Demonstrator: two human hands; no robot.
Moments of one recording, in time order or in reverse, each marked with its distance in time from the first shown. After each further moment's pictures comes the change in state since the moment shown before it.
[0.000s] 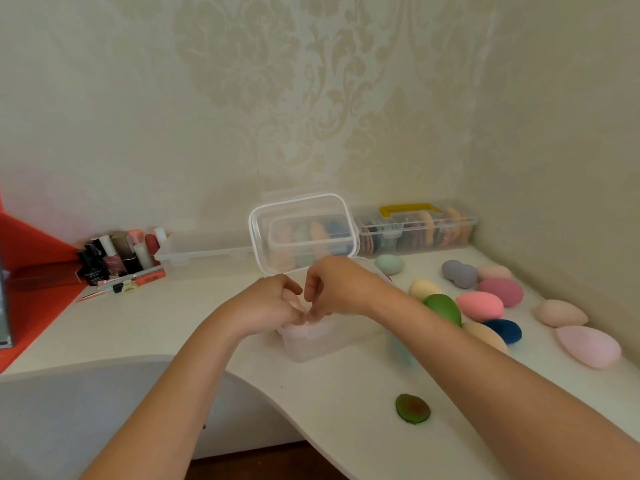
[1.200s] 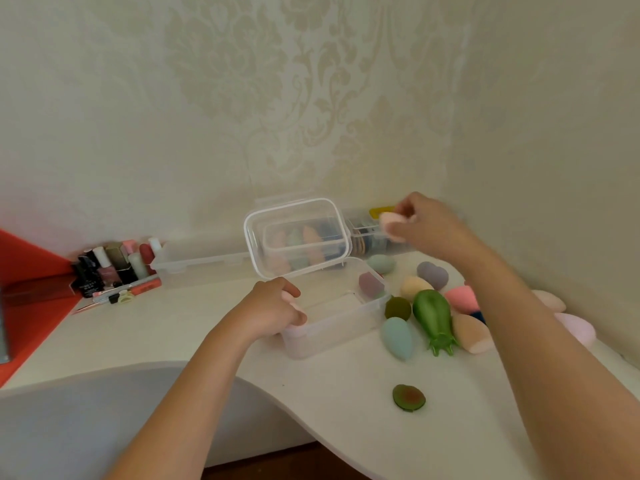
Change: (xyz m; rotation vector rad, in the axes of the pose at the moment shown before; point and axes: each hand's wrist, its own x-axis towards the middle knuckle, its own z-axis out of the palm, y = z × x) left_hand -0.002 0.003 0.008 -0.002 0.056 -0.020; right_hand -0.027 0.077 -0.086 -0.016 0.571 0.205
